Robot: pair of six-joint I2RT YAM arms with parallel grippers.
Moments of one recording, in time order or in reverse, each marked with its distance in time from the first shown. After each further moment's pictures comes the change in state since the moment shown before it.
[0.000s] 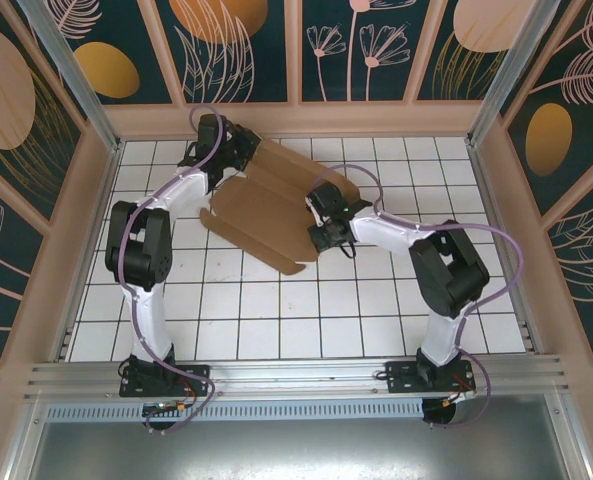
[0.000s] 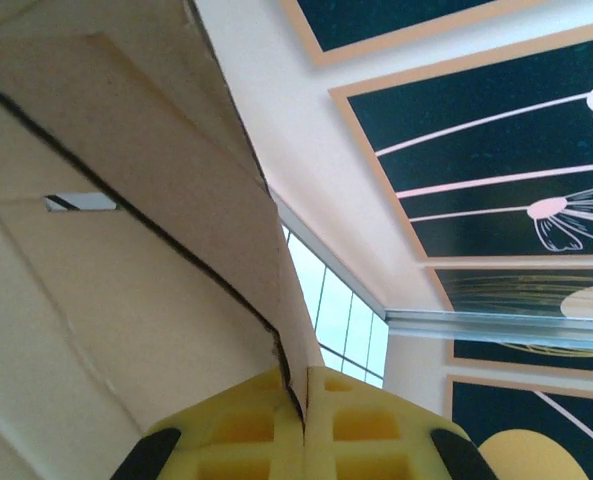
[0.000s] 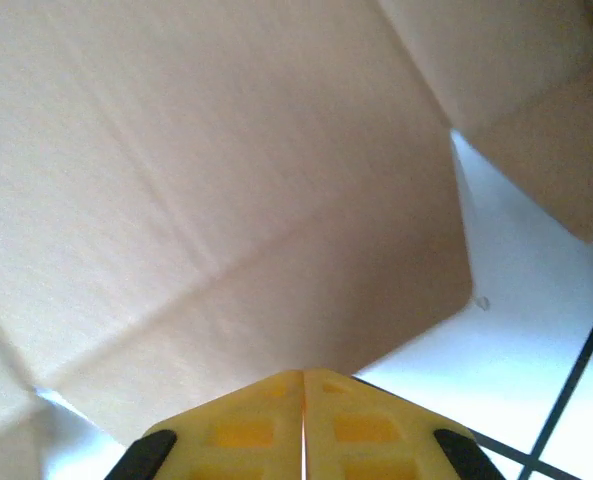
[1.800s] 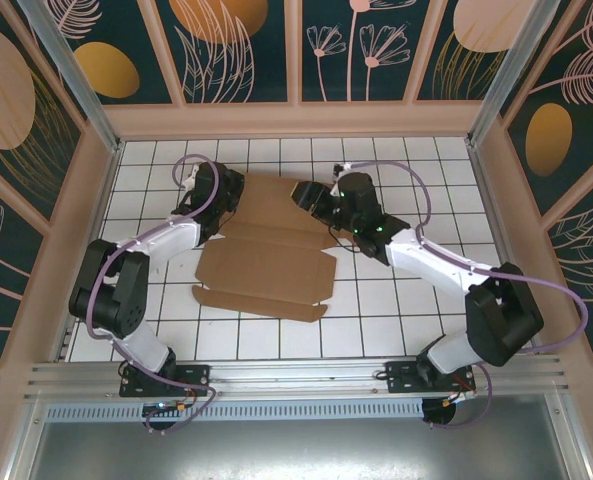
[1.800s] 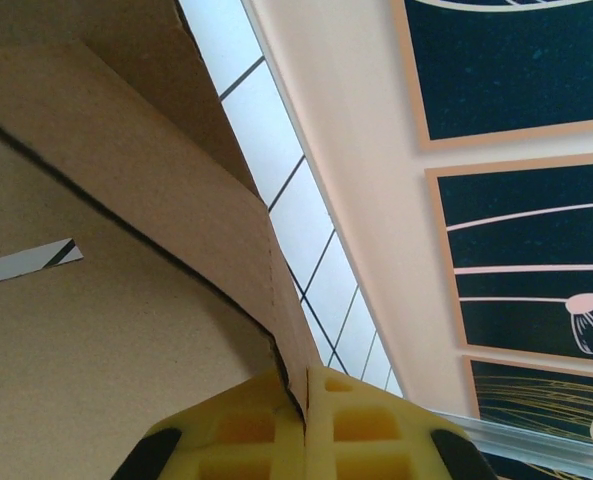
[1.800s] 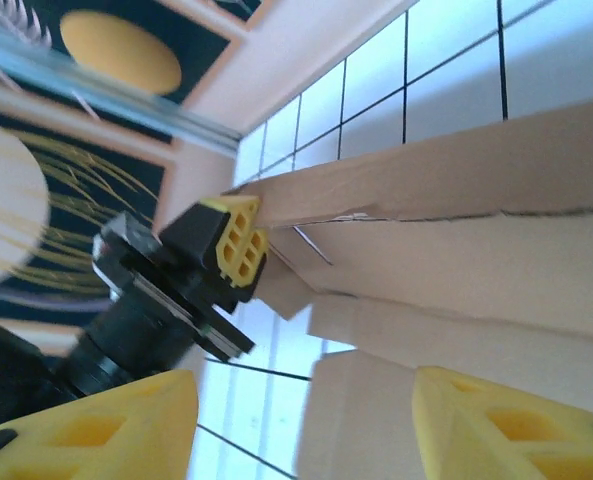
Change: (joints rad) left arm -0.097 -0.394 -0.599 0.185 -0.389 -0.220; right arm -0.008 -0.354 -0.261 0.641 -0.184 0.935
